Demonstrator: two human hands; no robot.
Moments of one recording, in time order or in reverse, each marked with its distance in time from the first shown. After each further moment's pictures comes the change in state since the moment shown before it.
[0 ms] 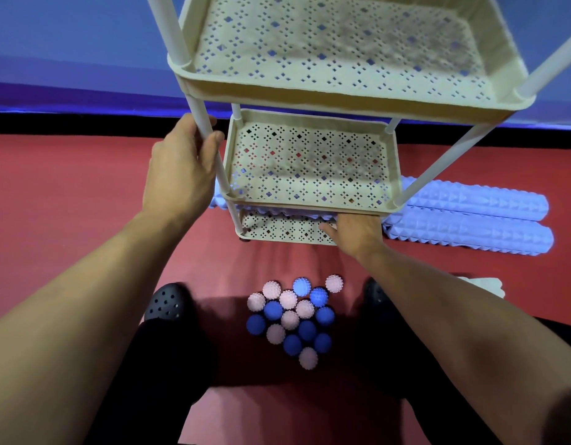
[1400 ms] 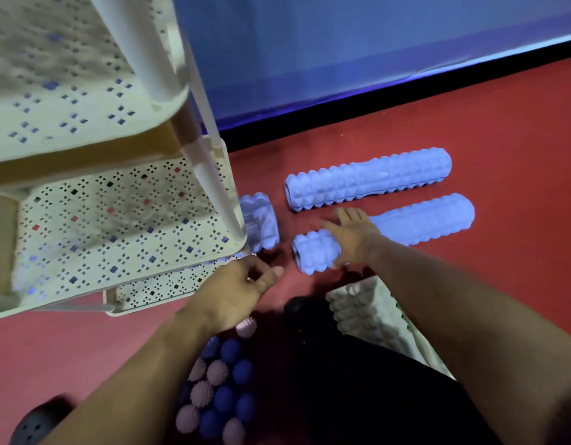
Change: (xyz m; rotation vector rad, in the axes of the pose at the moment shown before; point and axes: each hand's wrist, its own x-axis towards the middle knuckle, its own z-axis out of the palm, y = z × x) left_hand -0.072 0.101 0.278 0.087 -0.955 -0.136; right_hand 0.004 0.268 0.116 0.026 -0.293 -0.015
